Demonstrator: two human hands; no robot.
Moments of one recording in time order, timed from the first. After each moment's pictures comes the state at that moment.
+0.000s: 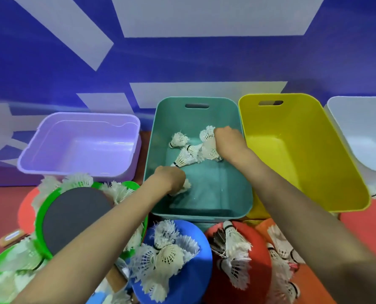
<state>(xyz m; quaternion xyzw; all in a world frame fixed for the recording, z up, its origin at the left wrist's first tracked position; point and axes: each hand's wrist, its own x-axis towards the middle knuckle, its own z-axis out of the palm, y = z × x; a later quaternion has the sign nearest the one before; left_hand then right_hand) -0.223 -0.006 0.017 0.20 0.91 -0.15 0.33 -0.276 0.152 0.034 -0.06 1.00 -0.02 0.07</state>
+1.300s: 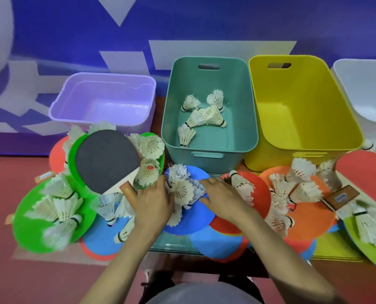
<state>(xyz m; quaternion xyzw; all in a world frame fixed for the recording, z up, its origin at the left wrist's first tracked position) 0.000 -0.061 -0.019 -0.07 0.99 0.06 0.05 -0.033 0.116 -0.020 -0.18 0.95 -0.13 0.24</state>
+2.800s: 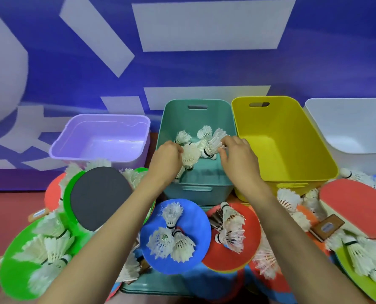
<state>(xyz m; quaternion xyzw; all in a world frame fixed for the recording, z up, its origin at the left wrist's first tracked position) -0.148 -0.021 0.063 0.03 0.97 0.22 -0.02 -0.124 0.158 0.075 -0.04 0.97 -0.21 -0.13</state>
